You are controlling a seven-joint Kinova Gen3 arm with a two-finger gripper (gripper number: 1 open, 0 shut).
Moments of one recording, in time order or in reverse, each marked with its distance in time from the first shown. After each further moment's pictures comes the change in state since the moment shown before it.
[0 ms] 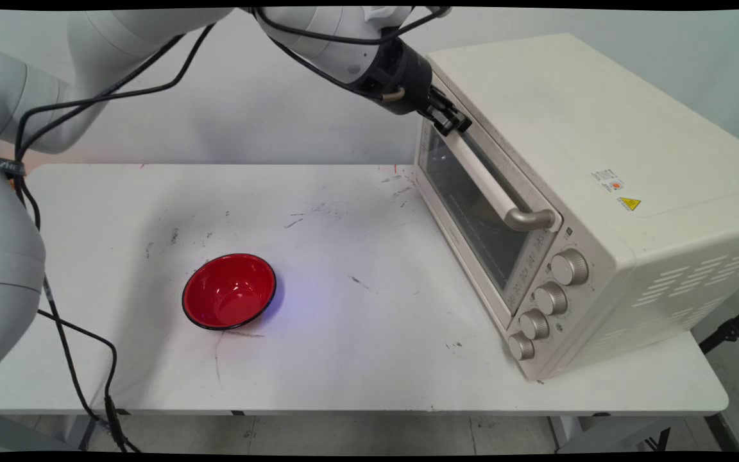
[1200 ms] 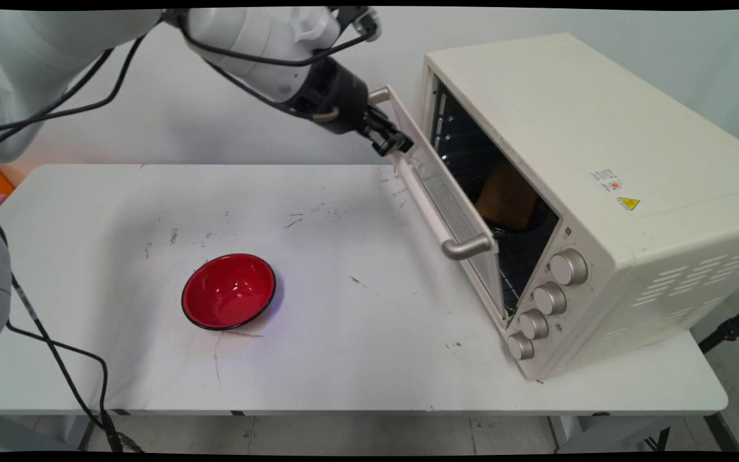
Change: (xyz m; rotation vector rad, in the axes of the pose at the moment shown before) arm -0.060 -0.010 -0.047 0.013 -0.071 -0.031
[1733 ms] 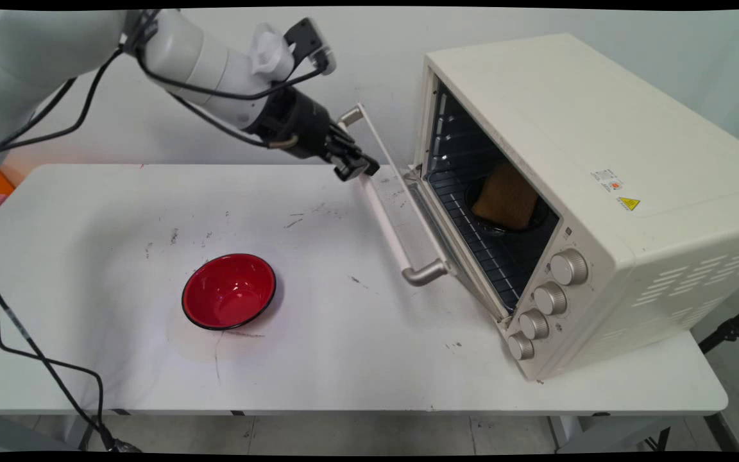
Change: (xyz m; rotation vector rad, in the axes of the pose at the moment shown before) arm -0.054 -0.009 -0.012 -0.021 -0.025 0.007
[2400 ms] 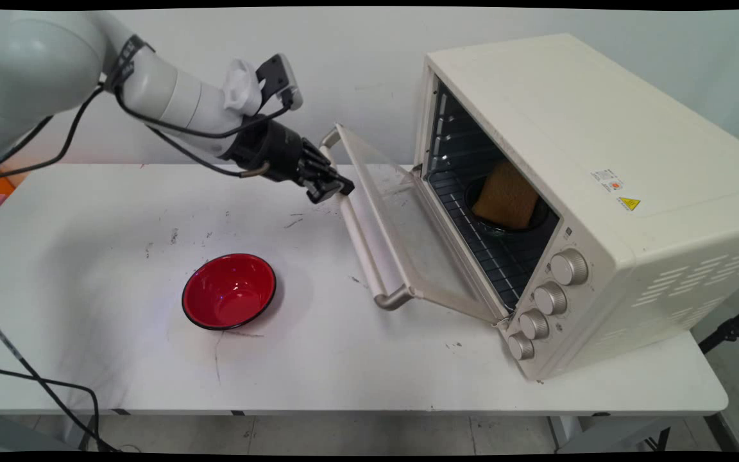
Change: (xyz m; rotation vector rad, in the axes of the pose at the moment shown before) arm -0.056 -0.014 0.004 -0.013 0.002 0.034
